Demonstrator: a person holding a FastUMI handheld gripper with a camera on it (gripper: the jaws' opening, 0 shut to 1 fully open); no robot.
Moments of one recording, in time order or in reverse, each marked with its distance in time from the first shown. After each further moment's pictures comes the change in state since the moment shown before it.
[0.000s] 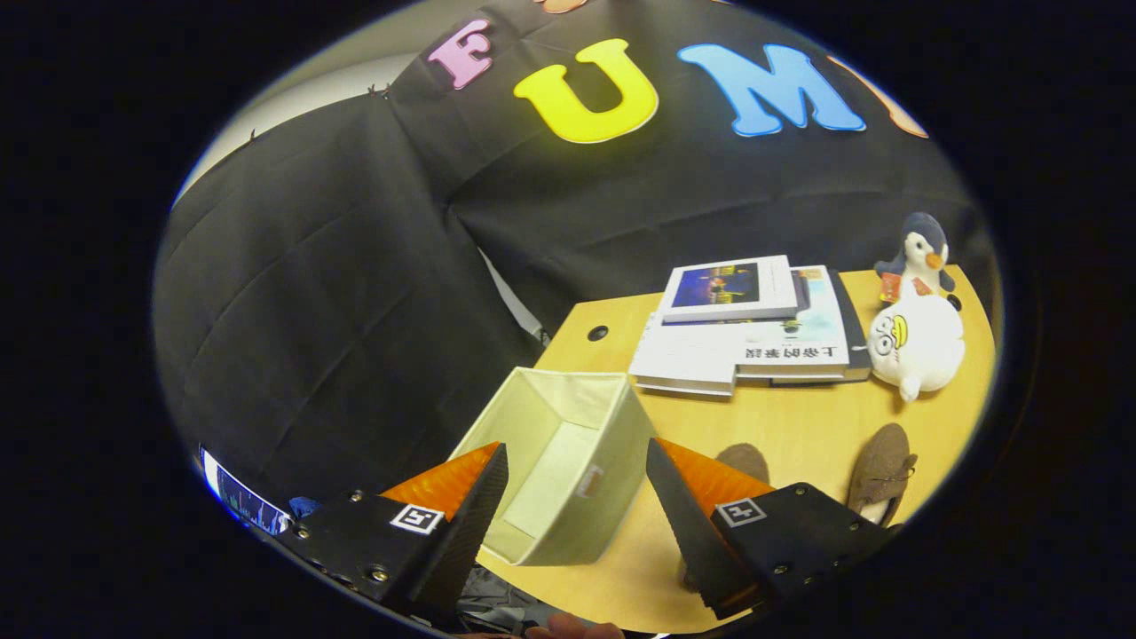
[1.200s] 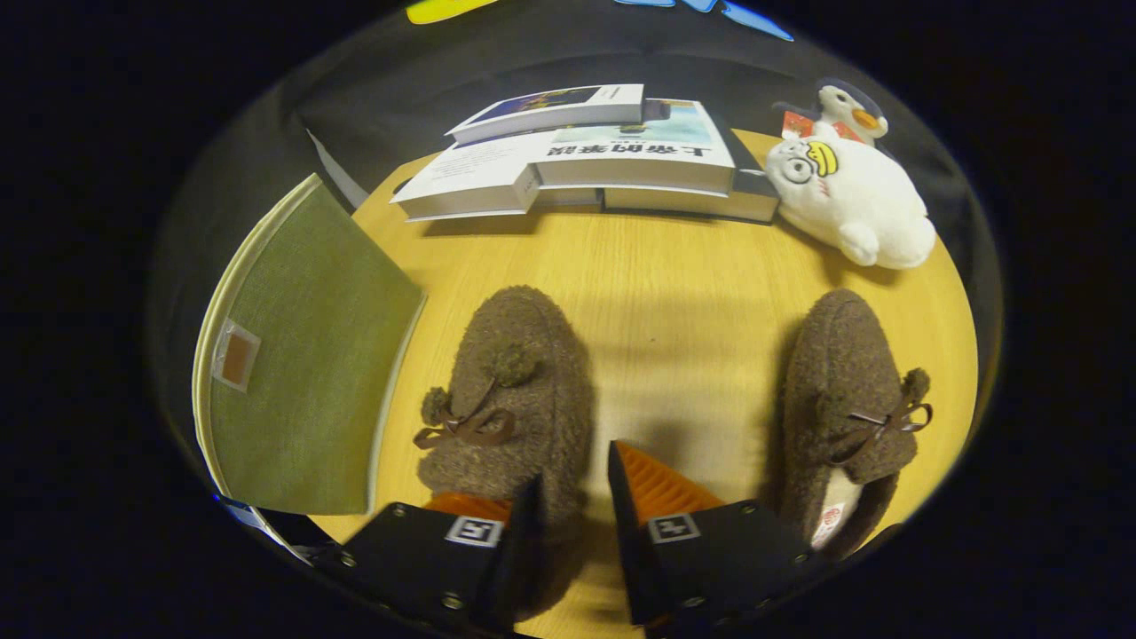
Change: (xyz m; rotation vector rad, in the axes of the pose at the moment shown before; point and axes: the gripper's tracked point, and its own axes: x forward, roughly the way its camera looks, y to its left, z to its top) arm 0.071 -0.166 -0.153 0.038 0.417 -0.347
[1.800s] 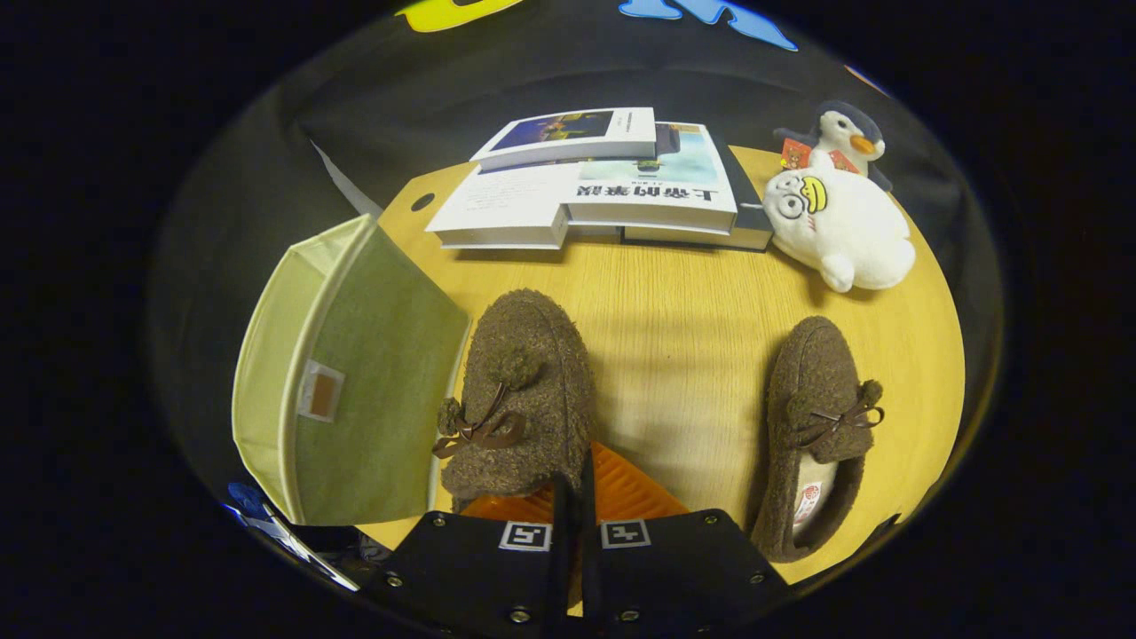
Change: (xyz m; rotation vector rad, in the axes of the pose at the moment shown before) arm -0.073 0.032 0.033 0.039 -0.015 0.003
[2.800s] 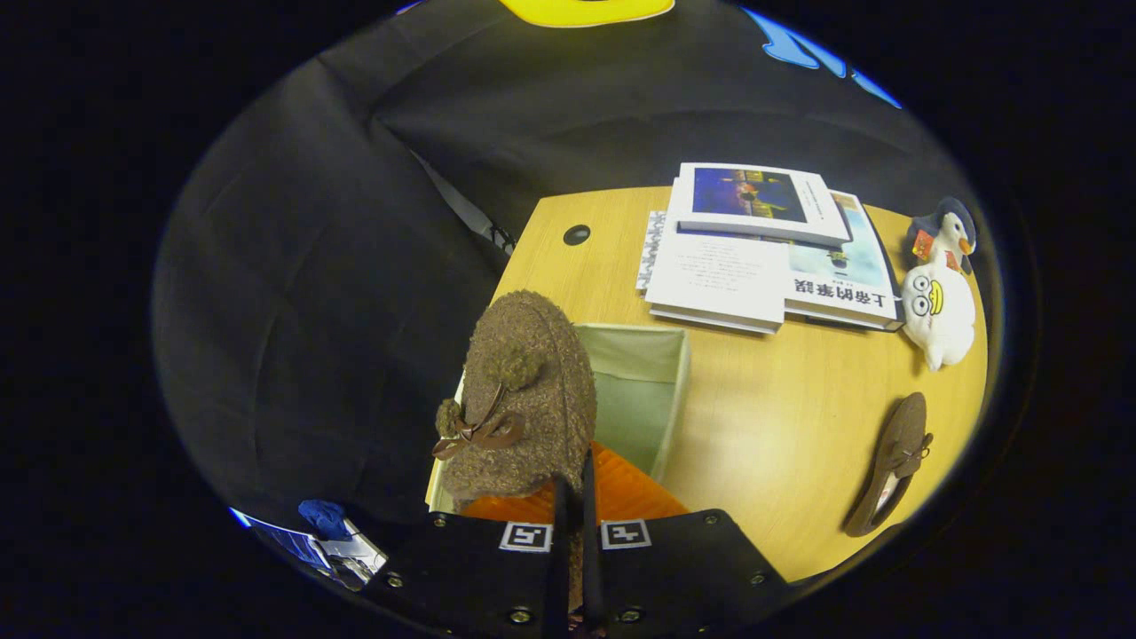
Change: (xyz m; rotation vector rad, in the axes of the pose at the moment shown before) arm -0.016 0.218 0.069 -0.061 0.068 0.207
